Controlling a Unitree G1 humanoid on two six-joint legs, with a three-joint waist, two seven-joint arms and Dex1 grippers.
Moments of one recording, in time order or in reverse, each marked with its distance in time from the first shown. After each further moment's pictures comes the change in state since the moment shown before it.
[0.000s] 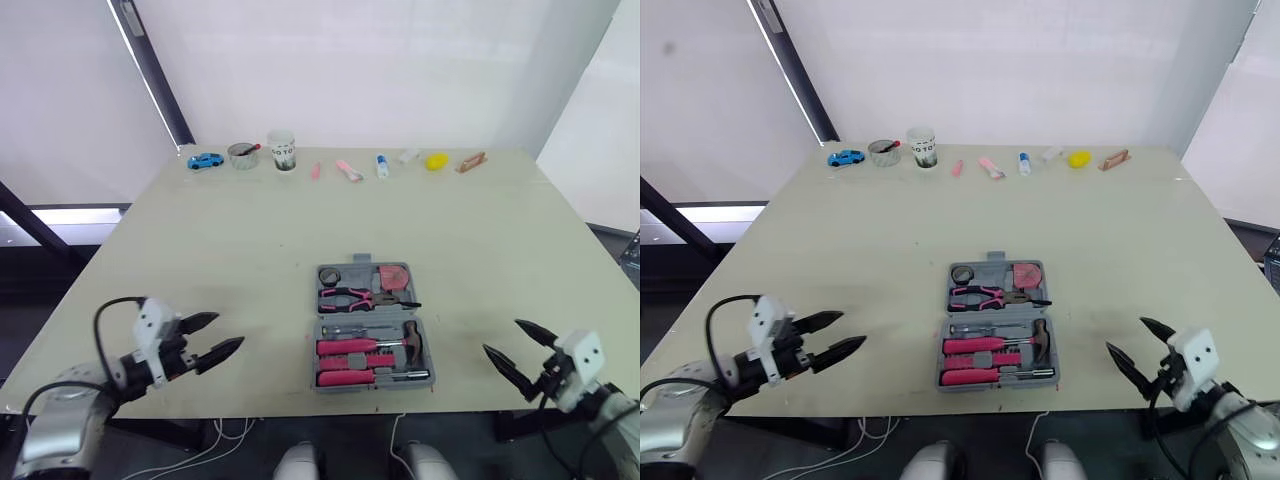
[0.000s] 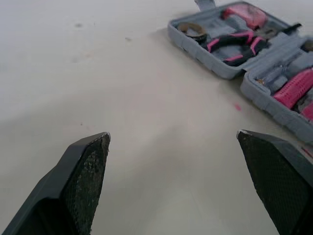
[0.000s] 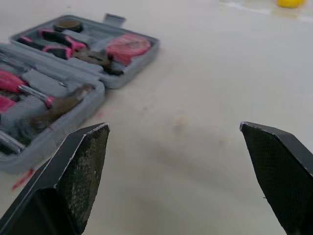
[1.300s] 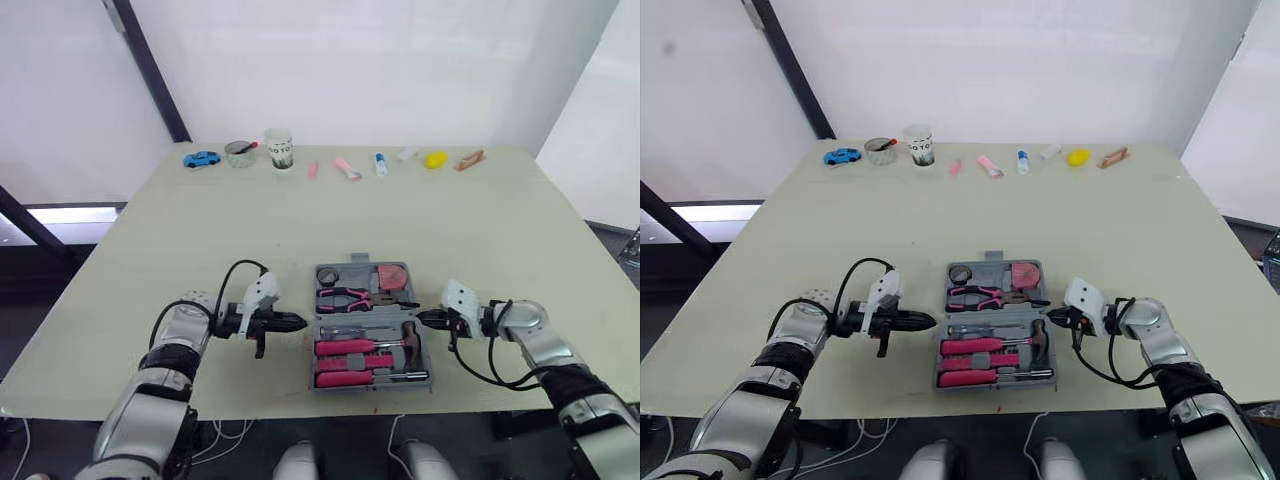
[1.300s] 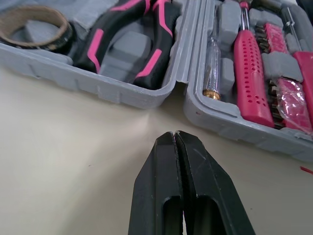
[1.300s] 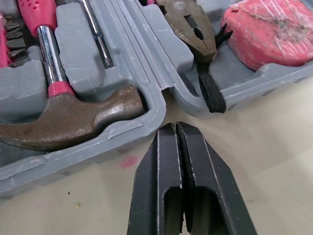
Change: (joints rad) left arm -0.683 -0.175 -0.393 0.813 0.337 -0.345 -0.343; right arm -0.706 0.009 0.451 0.669 -0.350 -0.093 0.268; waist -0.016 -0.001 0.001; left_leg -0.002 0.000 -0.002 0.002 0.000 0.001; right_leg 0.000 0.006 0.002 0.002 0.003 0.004
